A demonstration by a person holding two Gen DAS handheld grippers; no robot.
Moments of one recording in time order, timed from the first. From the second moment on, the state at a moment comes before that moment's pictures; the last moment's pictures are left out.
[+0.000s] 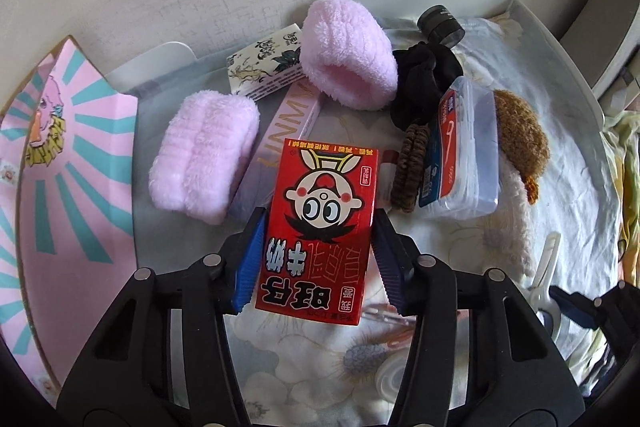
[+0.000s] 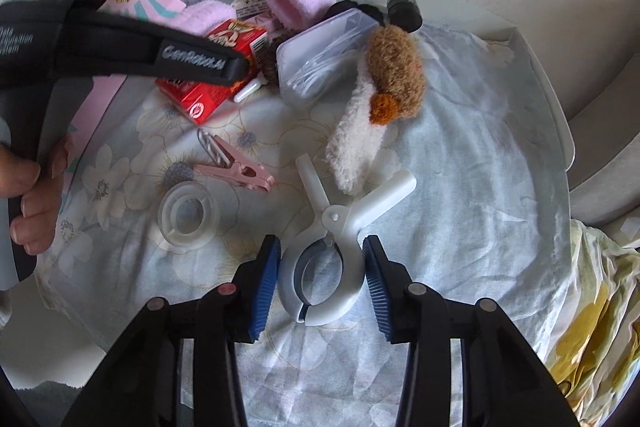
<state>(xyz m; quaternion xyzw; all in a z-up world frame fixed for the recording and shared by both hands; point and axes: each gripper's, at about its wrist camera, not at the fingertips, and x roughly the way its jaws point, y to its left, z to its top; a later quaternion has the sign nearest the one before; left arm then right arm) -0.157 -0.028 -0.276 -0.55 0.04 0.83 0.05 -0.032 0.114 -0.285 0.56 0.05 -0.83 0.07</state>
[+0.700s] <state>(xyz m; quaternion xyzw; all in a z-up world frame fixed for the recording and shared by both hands) -0.160 -0.036 -0.247 -0.52 0.02 0.85 0.03 -0.033 0.140 -0.299 0.52 -0.08 -0.85 0.10</state>
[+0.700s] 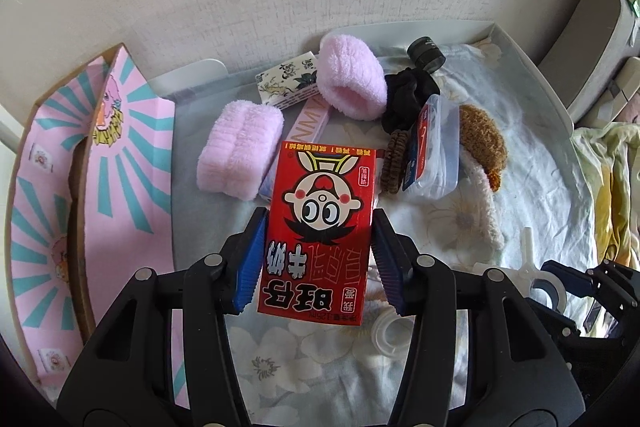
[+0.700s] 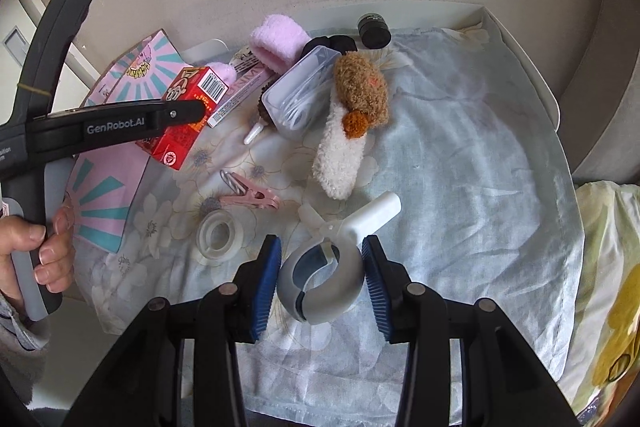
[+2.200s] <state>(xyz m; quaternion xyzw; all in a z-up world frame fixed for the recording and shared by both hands) -0.095 -0.213 -0.127 -0.45 -0.04 0.88 -0.15 -0.128 -0.057 -0.140 0.41 0.04 -0.86 0.30</state>
